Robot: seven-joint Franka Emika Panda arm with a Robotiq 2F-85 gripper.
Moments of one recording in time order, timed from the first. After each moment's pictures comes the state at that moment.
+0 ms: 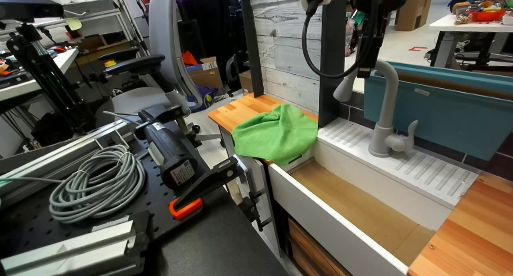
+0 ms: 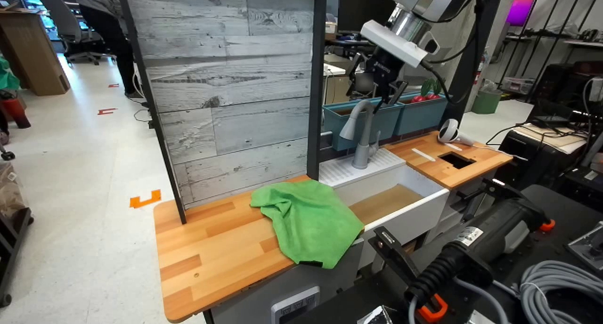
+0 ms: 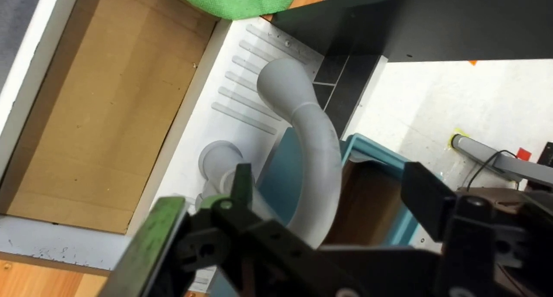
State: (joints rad) arm -0.08 0.68 -0.09 -1.79 0.72 2.59 0.26
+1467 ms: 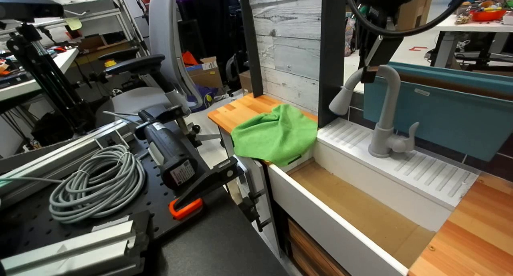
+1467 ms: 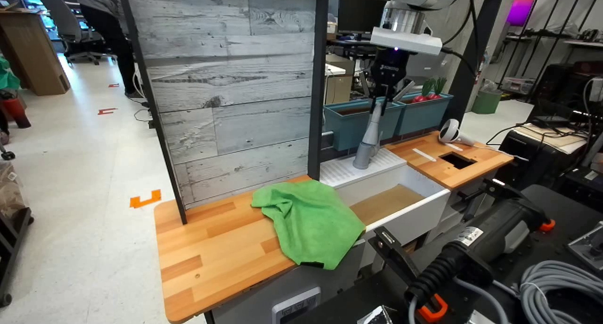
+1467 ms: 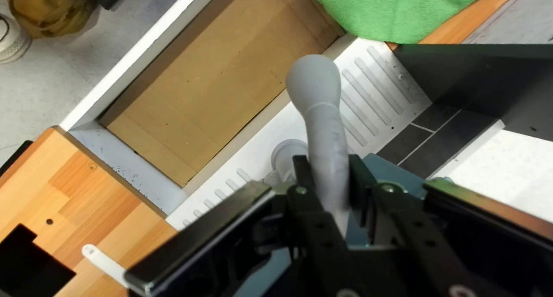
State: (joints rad) arm -0.08 0.71 -0.13 -1.69 0.24 2.35 0.32
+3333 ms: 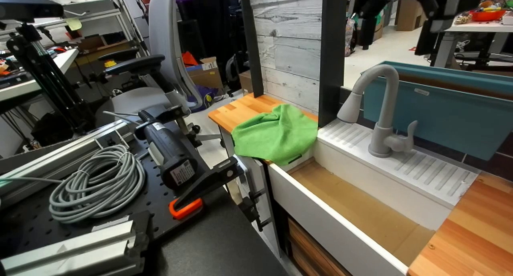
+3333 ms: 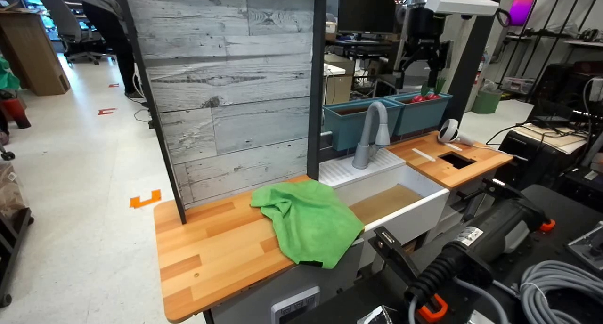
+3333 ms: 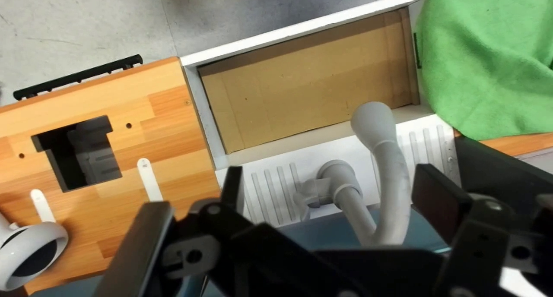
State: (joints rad) arm -0.15 0.56 -0.13 -1.75 0.03 2.20 -0.09
